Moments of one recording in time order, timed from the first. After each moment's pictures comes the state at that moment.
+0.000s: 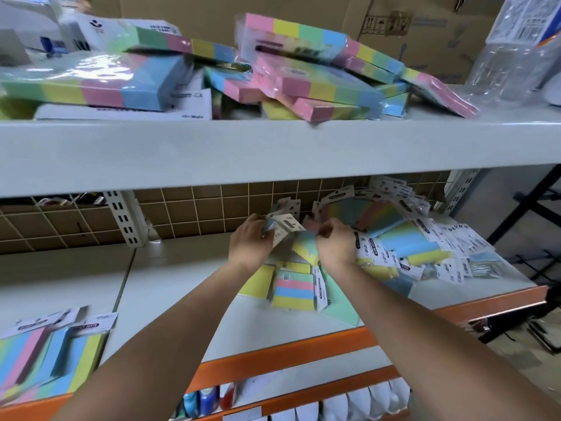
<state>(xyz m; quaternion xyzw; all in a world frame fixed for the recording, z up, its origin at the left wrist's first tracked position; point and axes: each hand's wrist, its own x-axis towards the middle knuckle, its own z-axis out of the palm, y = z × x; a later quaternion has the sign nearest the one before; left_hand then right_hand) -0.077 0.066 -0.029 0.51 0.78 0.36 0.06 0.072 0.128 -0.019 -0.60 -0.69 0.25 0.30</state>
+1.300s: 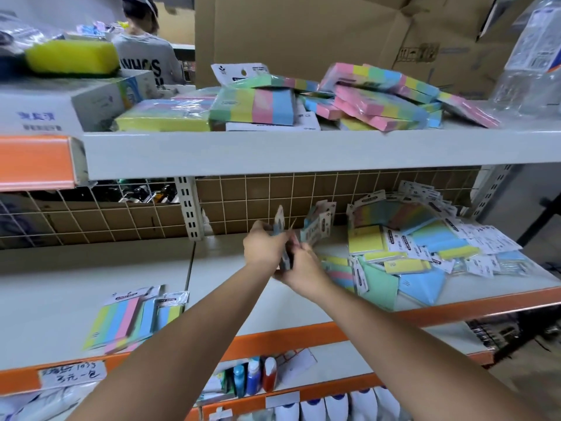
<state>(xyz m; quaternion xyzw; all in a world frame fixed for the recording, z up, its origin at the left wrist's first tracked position) -0.096 -0.031 0.012 0.28 0.79 0.51 0.21 -0.006 -0.003 -0.019 -0.43 -0.81 0.35 0.17</state>
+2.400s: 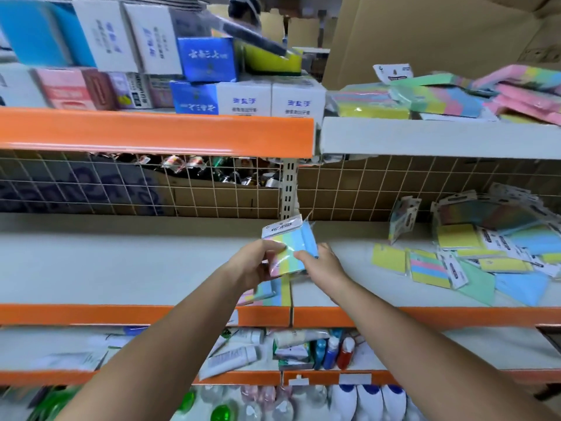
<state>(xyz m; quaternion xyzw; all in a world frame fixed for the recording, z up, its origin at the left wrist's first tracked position) -0.256 -0.221 -0.006 0.15 0.62 0.58 0.51 -0.126 -0.144 -0.013 -0.43 -0.72 0.50 0.21</state>
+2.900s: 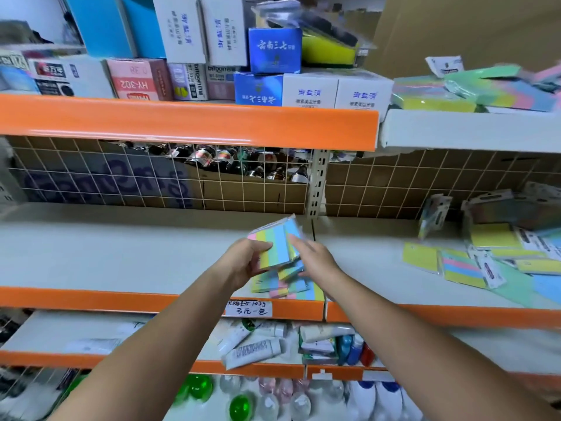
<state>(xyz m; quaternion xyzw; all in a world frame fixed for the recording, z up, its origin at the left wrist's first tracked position) -0.309 -0.283 -0.007 0.12 0.62 0.61 0.48 -0.188 -0.192 -0.019 -0.42 -0.67 0.58 0.17</state>
